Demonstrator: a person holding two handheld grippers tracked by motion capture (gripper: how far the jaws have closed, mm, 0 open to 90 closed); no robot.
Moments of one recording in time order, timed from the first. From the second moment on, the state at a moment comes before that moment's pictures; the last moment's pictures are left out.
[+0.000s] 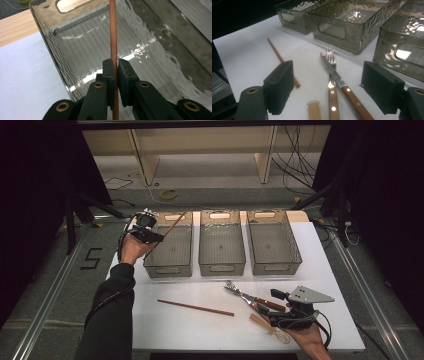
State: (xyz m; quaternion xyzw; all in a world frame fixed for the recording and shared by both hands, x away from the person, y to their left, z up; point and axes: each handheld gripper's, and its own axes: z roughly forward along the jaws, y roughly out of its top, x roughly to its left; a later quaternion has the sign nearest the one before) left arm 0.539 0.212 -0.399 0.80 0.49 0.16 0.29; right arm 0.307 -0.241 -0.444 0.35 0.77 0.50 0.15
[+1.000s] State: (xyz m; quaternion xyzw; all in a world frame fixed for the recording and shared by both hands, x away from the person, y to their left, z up) left arm 0.458 0.174 -0.373 0.85 0.32 0.14 0.39; right arm 0.307 -0.241 -0.444 0.36 0.77 0.50 0.15
